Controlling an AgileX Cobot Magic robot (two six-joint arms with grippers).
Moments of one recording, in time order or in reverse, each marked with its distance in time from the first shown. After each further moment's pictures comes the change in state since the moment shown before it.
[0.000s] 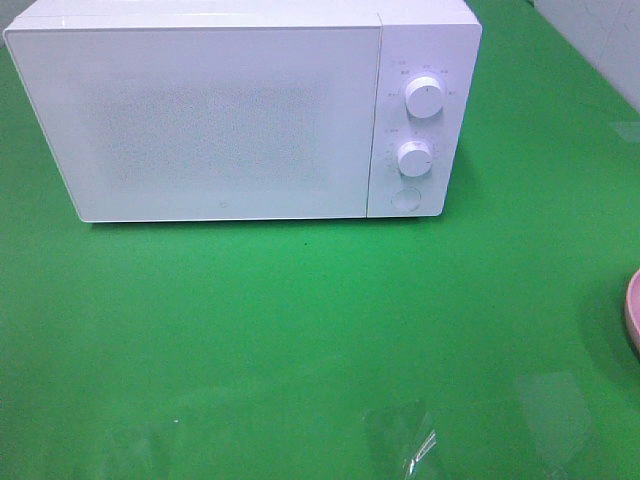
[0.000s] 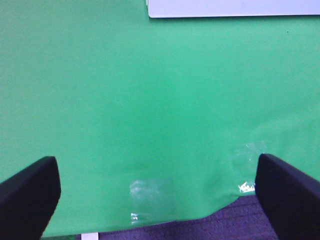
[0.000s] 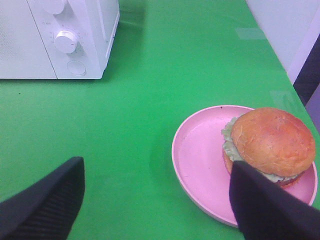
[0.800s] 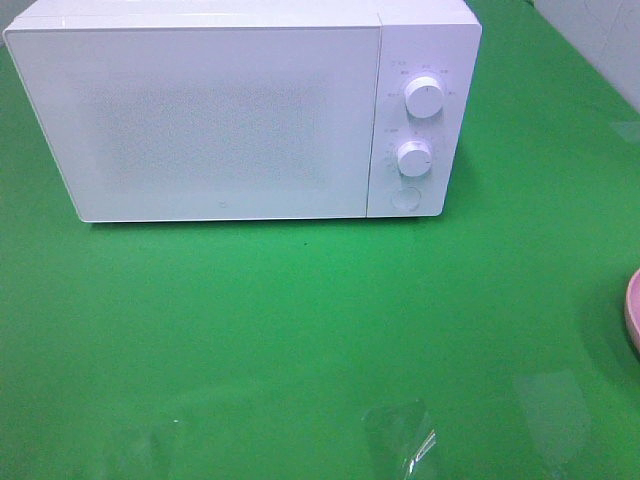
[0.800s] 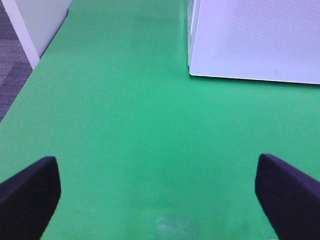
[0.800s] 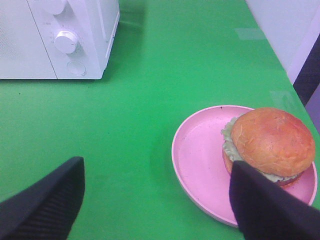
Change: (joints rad) left arm 0.199 -0.226 0.004 -0.004 -0.013 0.031; right arm 0.000 0.000 0.000 0.000 0.000 0.000
